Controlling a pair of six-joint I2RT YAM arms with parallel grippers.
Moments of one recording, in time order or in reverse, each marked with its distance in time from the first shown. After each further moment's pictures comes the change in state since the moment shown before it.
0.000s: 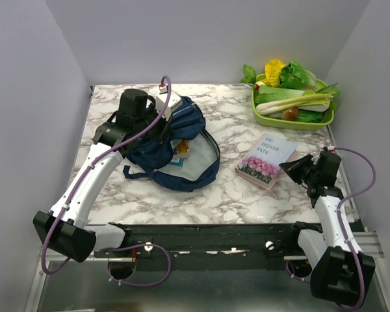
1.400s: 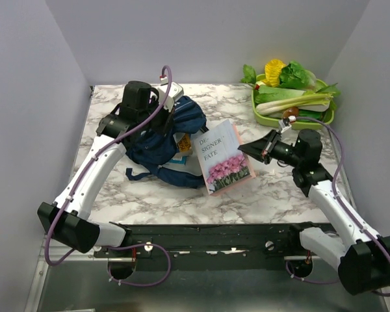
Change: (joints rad) left arm -0.009 0.072 0.098 -0.011 -0.030 -0.072; right arm 0.435 0.067 0.232 0.276 -0.388 0.420
